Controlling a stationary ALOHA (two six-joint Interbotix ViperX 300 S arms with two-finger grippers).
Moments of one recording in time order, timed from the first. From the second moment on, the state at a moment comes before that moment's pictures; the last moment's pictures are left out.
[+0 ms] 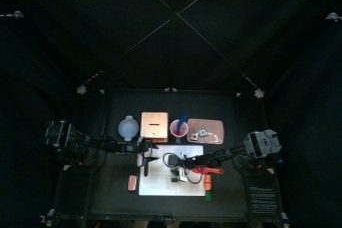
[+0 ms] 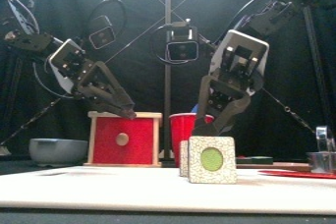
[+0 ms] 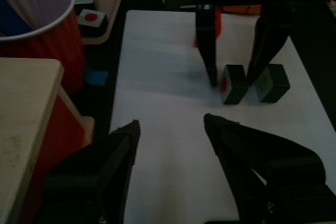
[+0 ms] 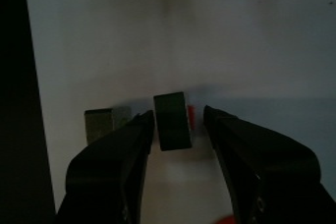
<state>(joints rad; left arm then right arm) 0.00 -0.08 1.01 -0.04 -0.49 0.00 0.15 0.17 0.57 -0.05 0.16 0.37</state>
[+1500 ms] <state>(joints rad) 0.00 -0.08 1.01 -0.05 -0.48 0.00 -0.46 -0.48 1.08 -0.14 0.40 0.36</state>
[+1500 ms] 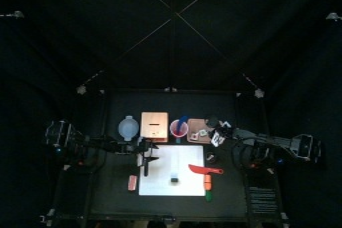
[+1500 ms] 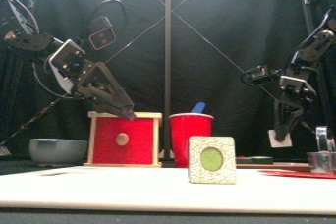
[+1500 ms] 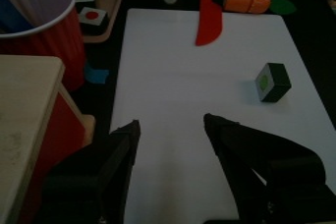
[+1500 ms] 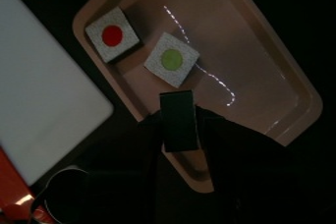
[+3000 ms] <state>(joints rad) 0.00 -0.08 1.01 -0.11 -0.46 0.00 0.19 -0.09 0.71 0.07 0.15 0.37</state>
